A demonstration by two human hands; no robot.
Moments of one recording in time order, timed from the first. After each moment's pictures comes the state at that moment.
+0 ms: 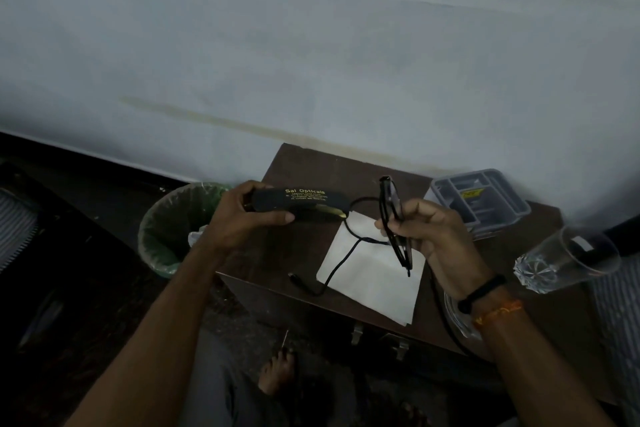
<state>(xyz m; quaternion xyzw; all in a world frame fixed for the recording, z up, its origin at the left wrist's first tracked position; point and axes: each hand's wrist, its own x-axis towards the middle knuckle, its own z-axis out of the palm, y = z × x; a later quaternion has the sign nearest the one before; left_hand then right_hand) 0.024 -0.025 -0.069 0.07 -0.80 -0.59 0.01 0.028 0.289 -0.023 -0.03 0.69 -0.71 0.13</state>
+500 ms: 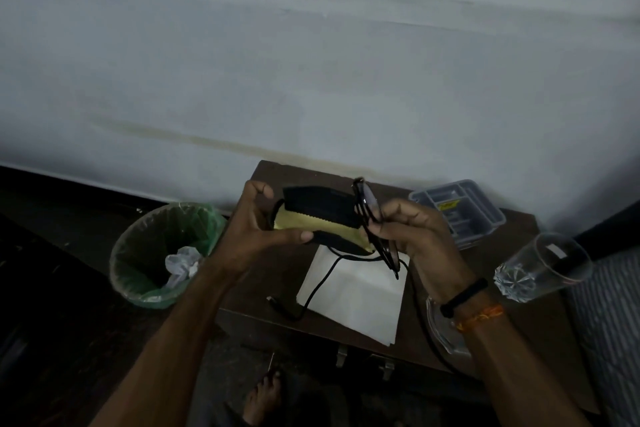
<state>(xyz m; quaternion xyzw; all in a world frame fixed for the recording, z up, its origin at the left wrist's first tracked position) 0.019 0.032 -0.045 0.00 -0.74 -0.68 0.00 0.012 0.293 -0.019 -0.08 0.70 -0.71 0.09</state>
